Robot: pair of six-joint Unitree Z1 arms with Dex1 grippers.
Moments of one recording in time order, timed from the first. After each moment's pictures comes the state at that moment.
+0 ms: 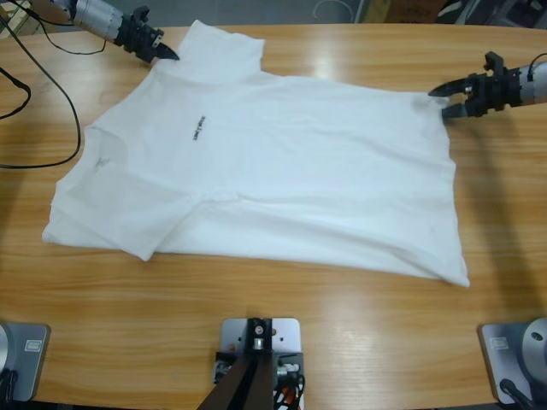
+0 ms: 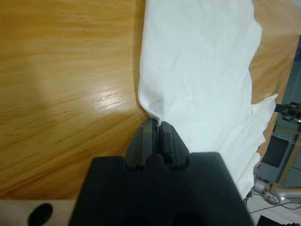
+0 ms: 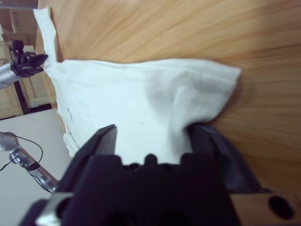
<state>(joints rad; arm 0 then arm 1) -0.07 2.81 -2.66 1.14 -0.71 -0.16 -0.28 2.15 -1.17 0.36 0.87 0.09</state>
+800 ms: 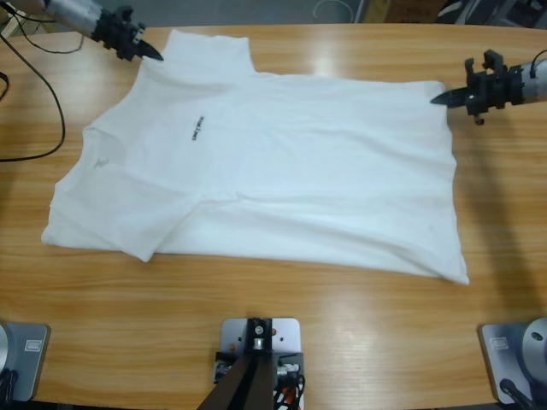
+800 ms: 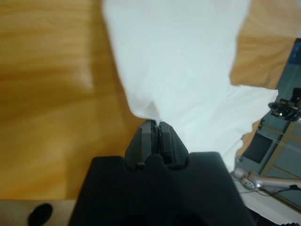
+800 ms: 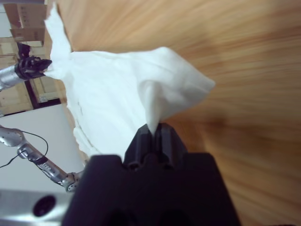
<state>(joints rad) -0.03 2.72 -2.65 1.33 -0.72 -0.15 -0.28 2.10 -1.18 0.43 0.90 0.09</state>
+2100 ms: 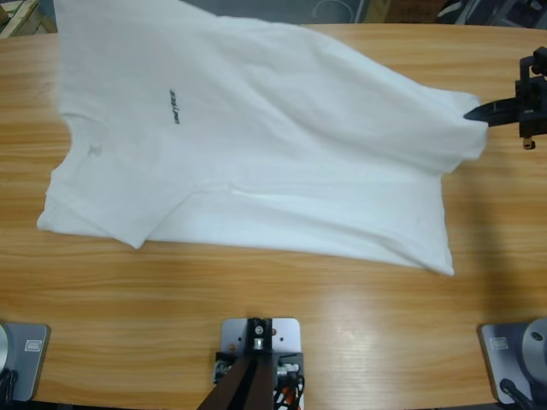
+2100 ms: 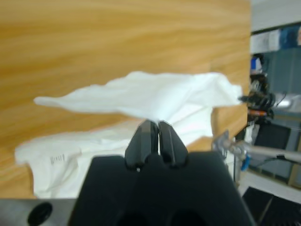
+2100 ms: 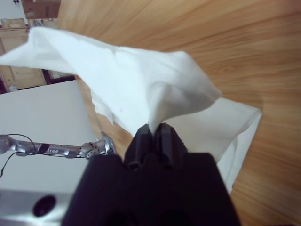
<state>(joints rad) -0.01 2.10 -2.37 1.51 -0.68 -0.06 -0.27 1.71 -0.97 0.70 0.93 0.05</state>
